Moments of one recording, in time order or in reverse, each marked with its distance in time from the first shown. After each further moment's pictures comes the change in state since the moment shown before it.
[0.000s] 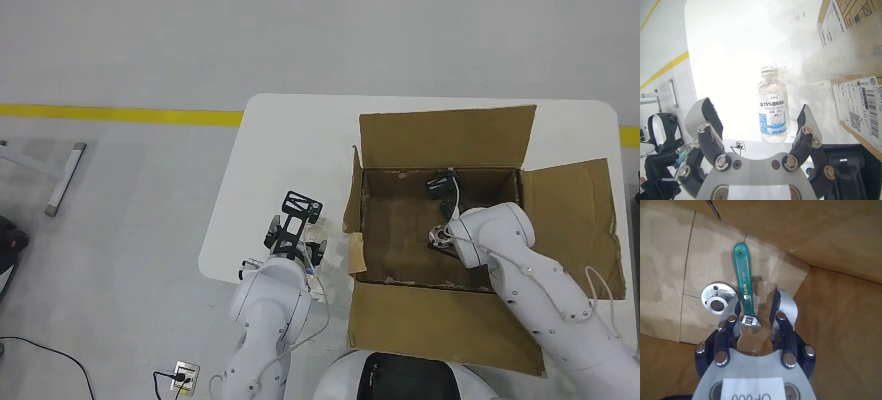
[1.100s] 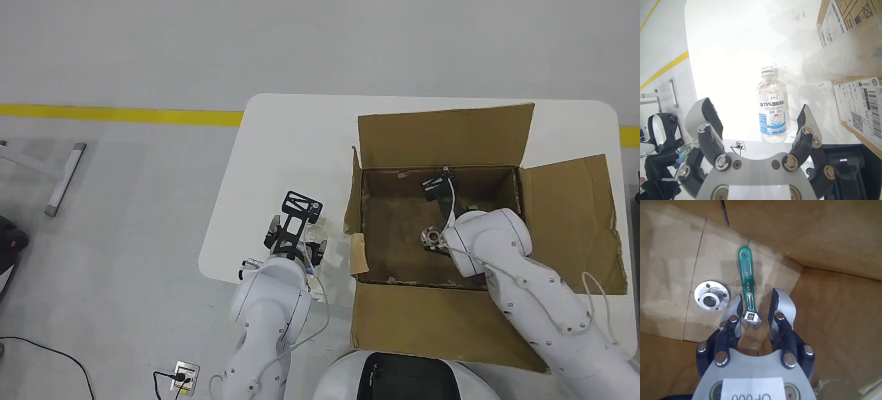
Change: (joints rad) left arm 0.000 0.000 0.000 0.000 0.000 0.000 0.000; right arm -0.026 -0.013 -0.009 -0.063 -0.078 -0.012 0.000
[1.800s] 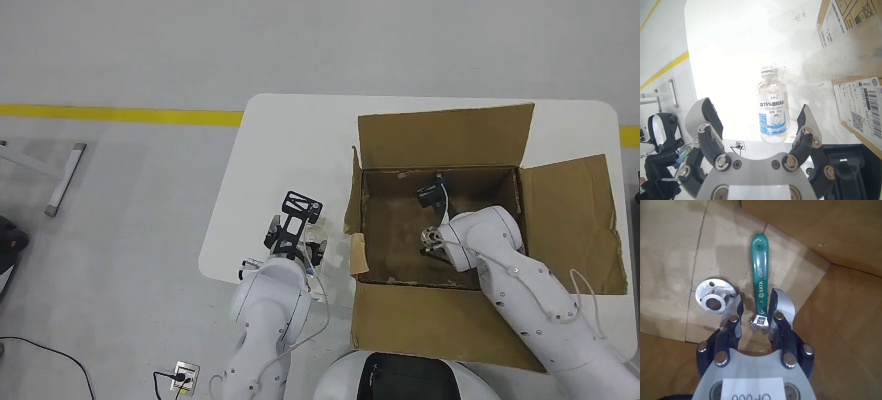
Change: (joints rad) left arm 0.000 0.000 0.000 0.000 0.000 0.000 0.000; right arm 0.016 -0.032 0.000 0.089 0.067 -0.032 0.000
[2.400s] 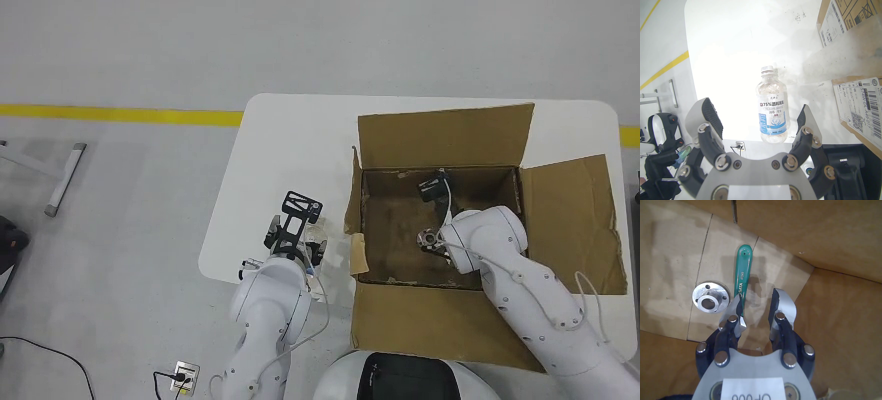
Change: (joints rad) left arm 0.000 0.000 0.000 0.000 0.000 0.000 0.000; right arm -0.015 -0.006 0.023 -0.059 -0.057 -0.005 0.000
